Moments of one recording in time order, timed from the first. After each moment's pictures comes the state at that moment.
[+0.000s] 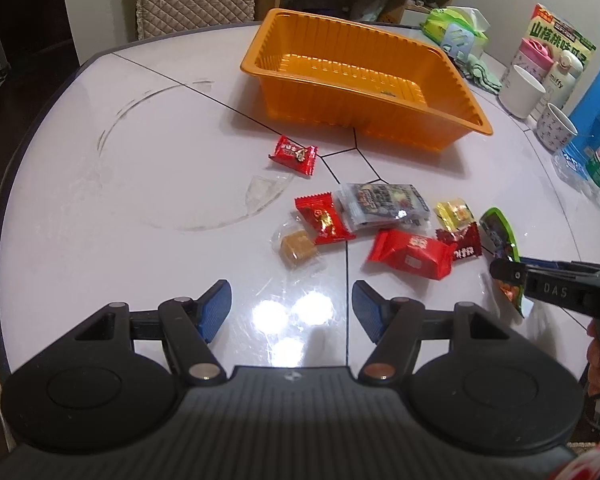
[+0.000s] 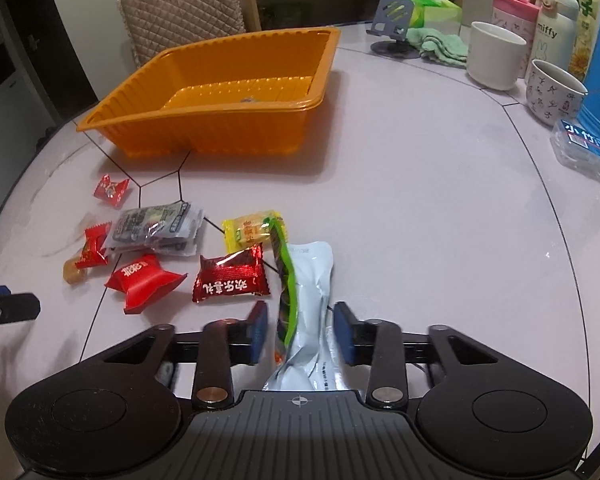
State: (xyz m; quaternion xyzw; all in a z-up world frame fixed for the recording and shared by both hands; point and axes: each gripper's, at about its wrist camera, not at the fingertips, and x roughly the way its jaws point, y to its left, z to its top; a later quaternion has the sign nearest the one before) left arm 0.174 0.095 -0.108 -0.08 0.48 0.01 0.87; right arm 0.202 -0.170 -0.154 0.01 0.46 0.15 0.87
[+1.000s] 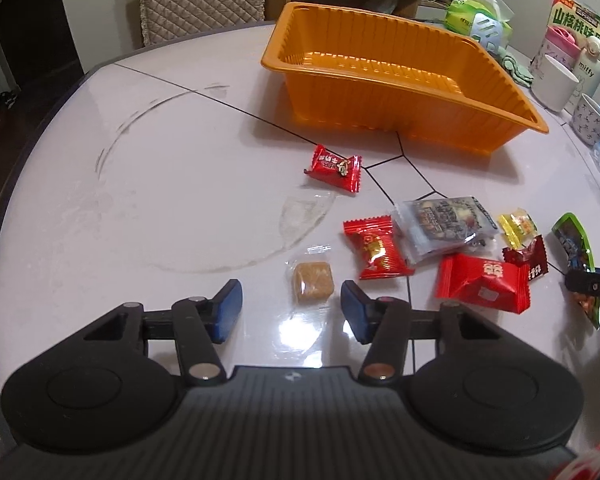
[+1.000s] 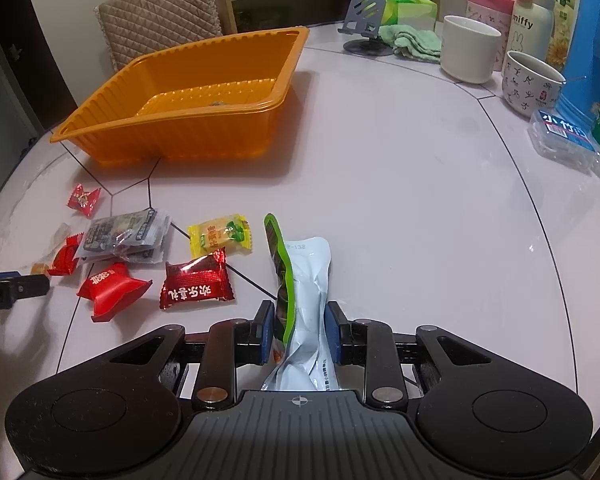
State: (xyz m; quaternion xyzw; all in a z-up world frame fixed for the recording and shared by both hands) left arm 0.210 0.113 -0.143 -0.04 0.47 0.03 0.88; right arm 0.207 -0.184 -0.159 0.02 0.46 0.13 0.88
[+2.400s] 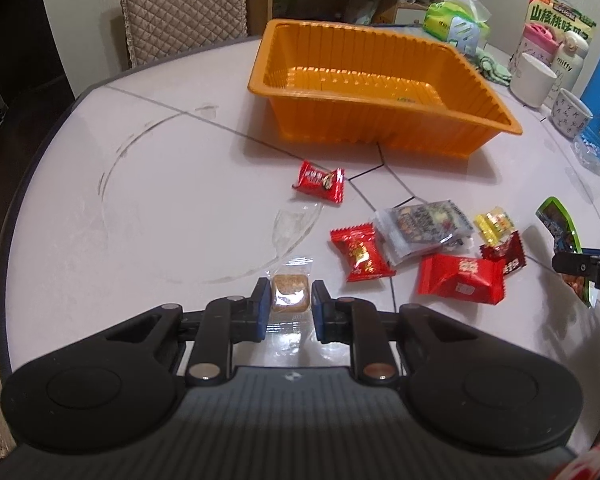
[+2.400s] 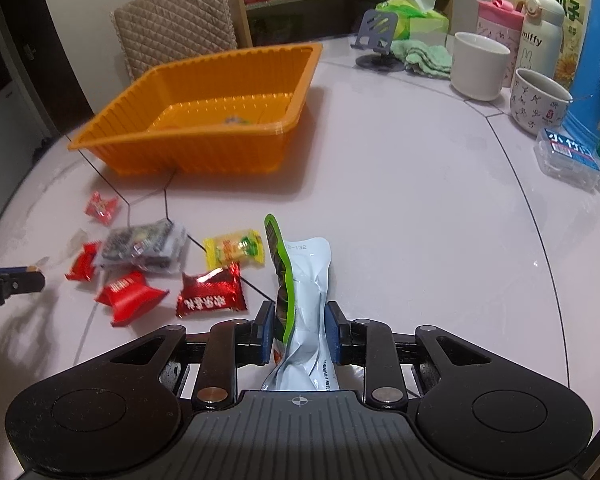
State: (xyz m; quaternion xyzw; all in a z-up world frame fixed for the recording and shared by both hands) left arm 0.201 0.111 -0.120 -0.02 0.46 0.00 0.89; right arm 0.204 -0.188 -0.143 0.02 0.45 0.15 0.88
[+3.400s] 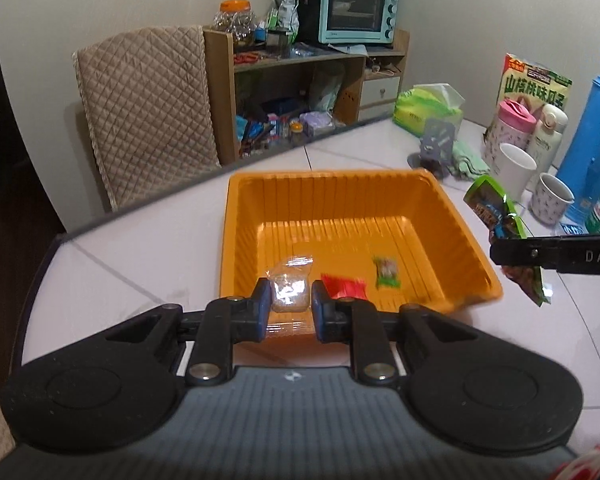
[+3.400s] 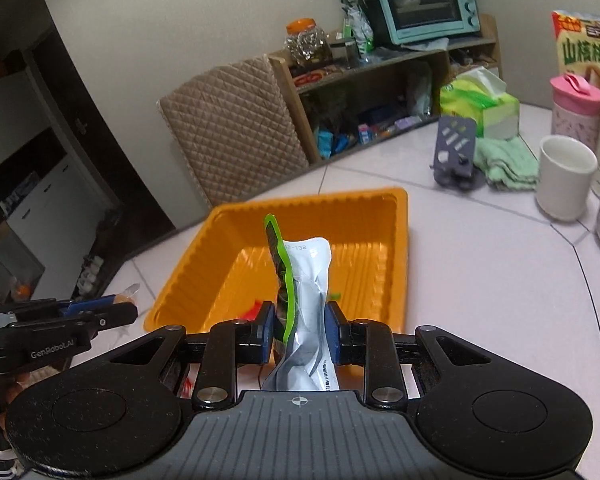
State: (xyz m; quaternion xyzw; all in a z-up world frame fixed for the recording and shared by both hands) left arm 0.317 0.104 -0.040 0.01 0.37 -0.04 0.93; right arm 0.319 -0.150 -0.056 0.11 0.37 0.23 0.89
